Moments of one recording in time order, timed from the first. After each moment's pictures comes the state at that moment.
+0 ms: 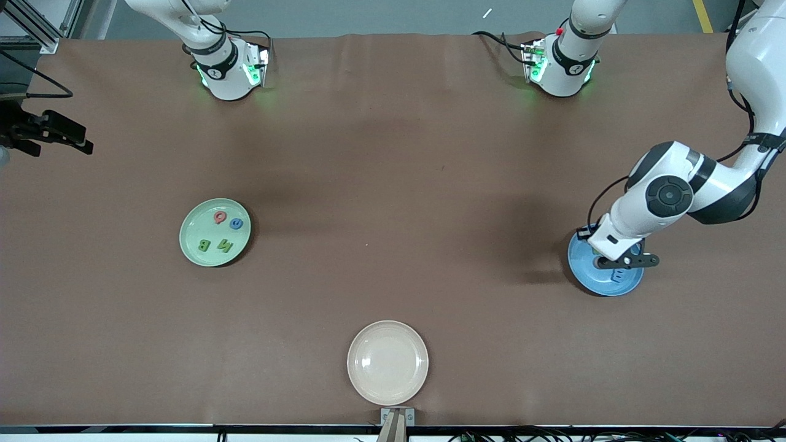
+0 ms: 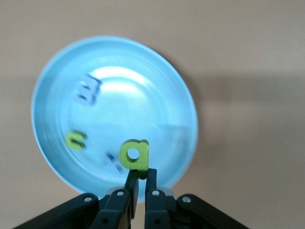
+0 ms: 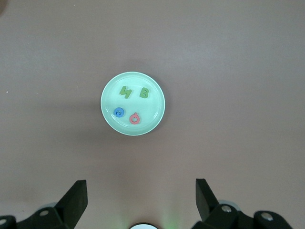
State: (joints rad) left arm 0.94 0.77 -1.13 -1.97 0.94 2.05 -0.68; right arm 0.00 -0.06 -0.08 -1.63 0.02 1.49 -0.10
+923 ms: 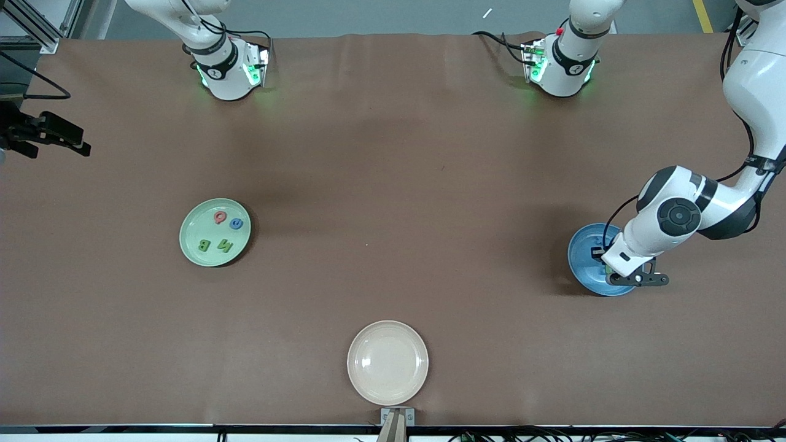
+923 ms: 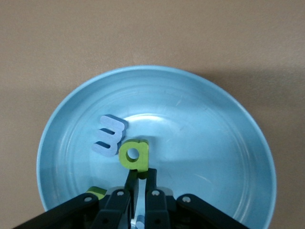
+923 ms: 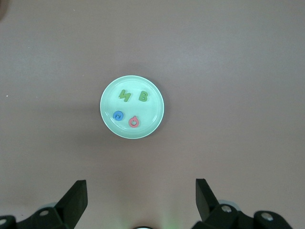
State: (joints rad) left arm 0.85 0.81 -0.92 -1.92 0.98 2.20 -0.55; right arm 0.00 -0.06 -0.09 -1.63 0.02 1.51 -0.10
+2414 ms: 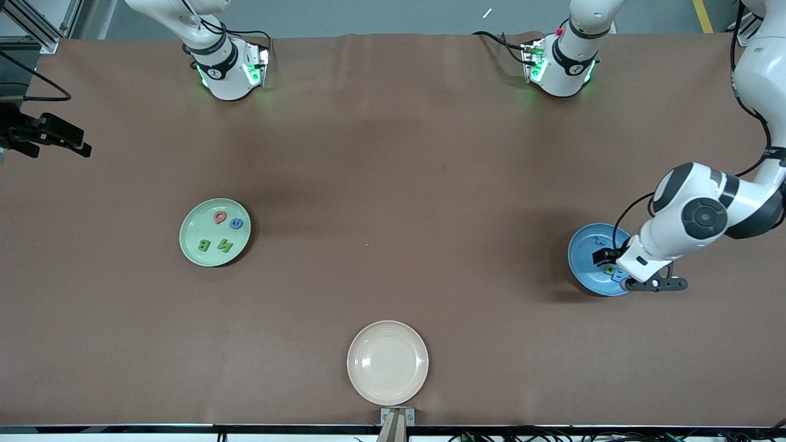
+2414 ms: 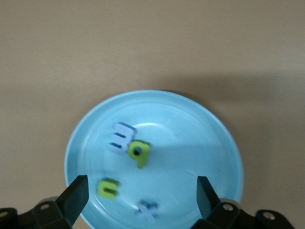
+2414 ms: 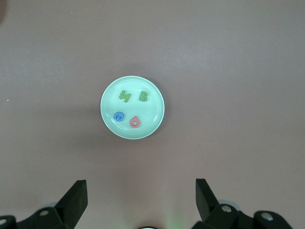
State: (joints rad) left arm 0.86 0.75 -0.99 -1.82 0.78 2.09 -0.44; right arm 0.00 -0.06 -0.09 -1.64 0.02 1.51 -0.07
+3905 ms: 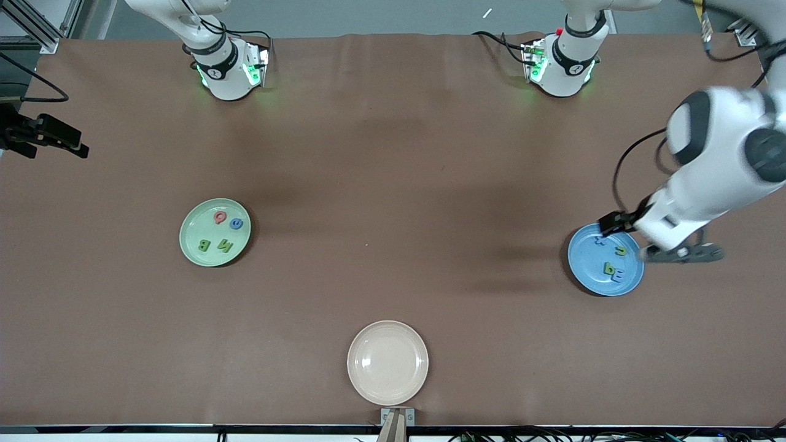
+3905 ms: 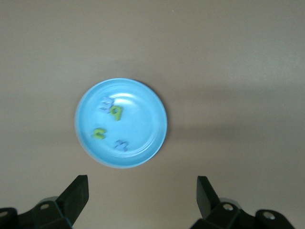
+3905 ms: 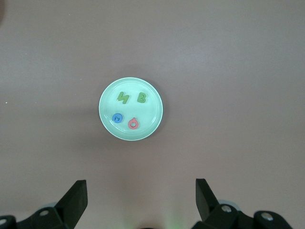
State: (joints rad) left arm -0.09 0.14 0.02 -1.78 0.02 1.90 -0.06; right arm 0.00 -0.06 -0.09 -1.64 0.02 1.52 -0.07
